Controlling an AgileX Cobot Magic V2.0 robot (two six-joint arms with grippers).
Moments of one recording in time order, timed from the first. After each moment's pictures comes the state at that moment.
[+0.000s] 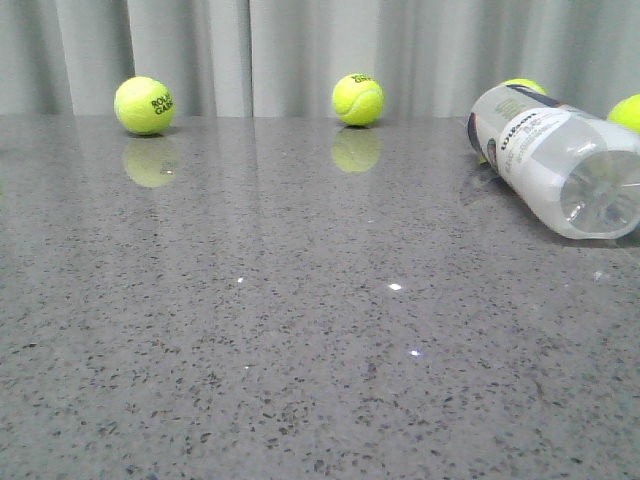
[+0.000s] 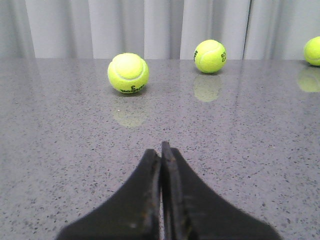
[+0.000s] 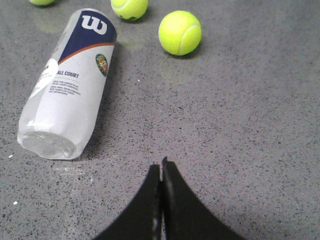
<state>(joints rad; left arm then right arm) -0.04 -0.01 0.00 0.01 0.15 0.01 -0.02 0.49 -0.59 0.01 0.67 0.05</state>
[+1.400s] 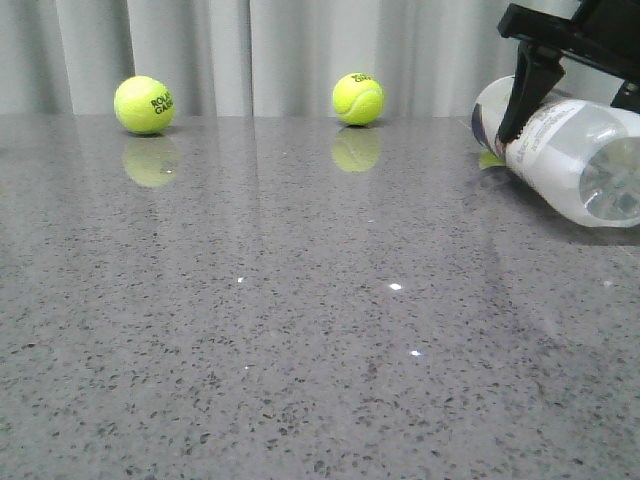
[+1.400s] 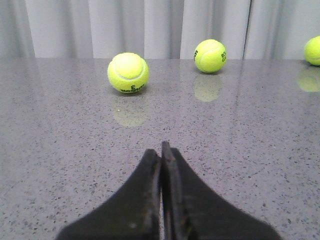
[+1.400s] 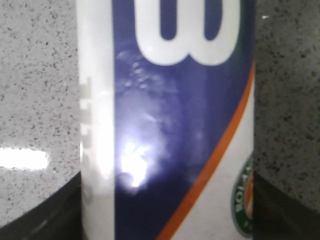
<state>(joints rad) -0.04 -0.01 0.00 0.01 0.15 0.01 0.08 1.71 -1.38 0.38 0.91 0.03</state>
